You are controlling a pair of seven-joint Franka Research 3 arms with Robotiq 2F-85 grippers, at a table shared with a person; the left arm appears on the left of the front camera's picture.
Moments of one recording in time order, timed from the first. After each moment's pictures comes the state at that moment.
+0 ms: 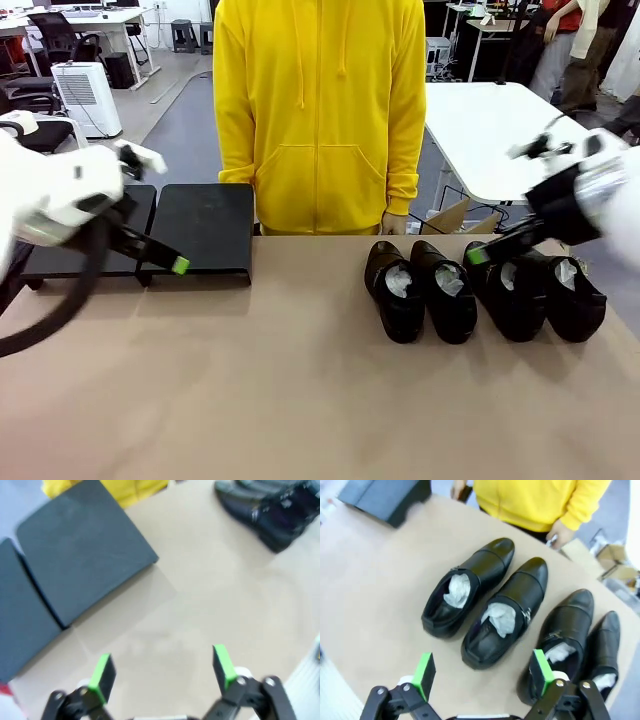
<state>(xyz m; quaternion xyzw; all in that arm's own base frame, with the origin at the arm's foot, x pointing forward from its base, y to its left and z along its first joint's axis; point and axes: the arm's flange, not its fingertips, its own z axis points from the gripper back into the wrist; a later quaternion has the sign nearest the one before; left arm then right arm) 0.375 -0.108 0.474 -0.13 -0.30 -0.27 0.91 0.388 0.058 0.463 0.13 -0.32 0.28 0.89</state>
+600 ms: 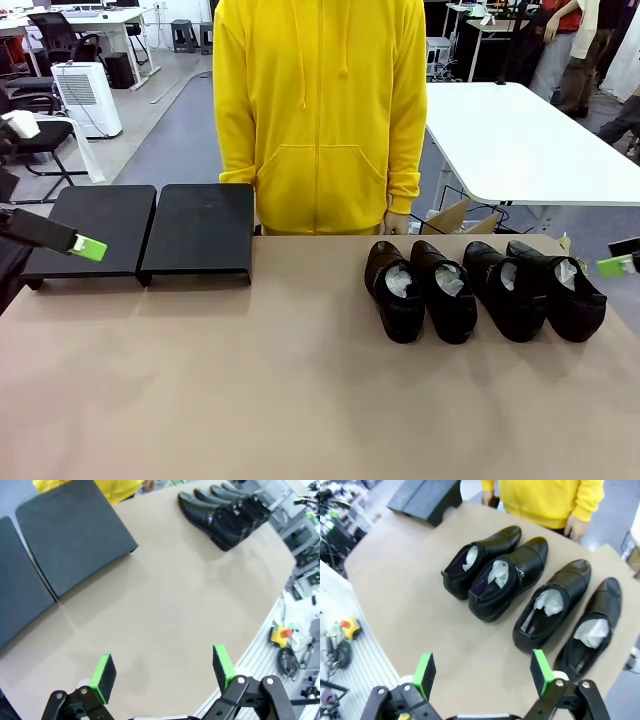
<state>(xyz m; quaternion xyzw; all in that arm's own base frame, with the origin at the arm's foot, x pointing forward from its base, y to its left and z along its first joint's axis) 0.344 0.000 0.509 -0.27 -0.28 -0.25 0.89 0.330 -0.099 0.469 0.27 -0.33 0.28 0.86</state>
